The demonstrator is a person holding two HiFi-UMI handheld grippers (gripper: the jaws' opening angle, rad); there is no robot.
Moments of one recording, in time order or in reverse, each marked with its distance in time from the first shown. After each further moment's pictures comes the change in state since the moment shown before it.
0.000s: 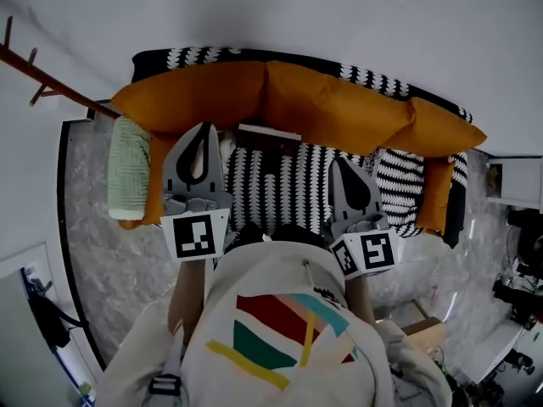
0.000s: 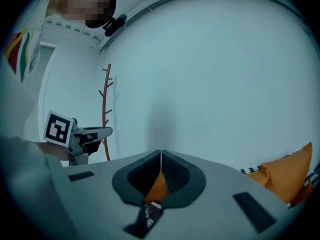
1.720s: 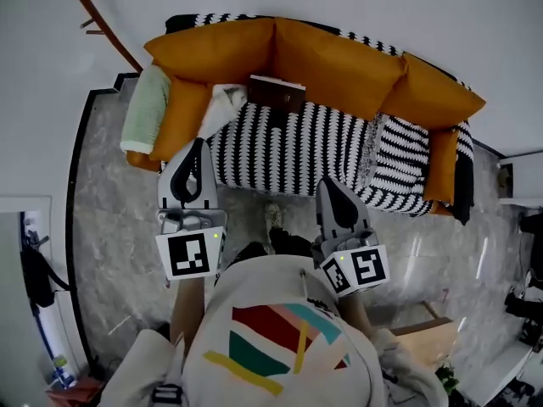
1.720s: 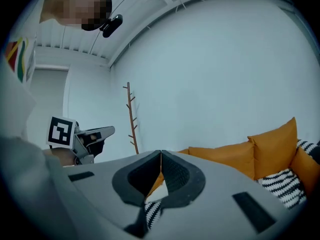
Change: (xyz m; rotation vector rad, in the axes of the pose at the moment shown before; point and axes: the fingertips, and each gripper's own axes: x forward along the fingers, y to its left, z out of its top) left arm -0.290 -0.108 0.024 0.044 -0.036 0.098; right arm -0.268 0.105 -0.071 0.122 -0.031 0.105
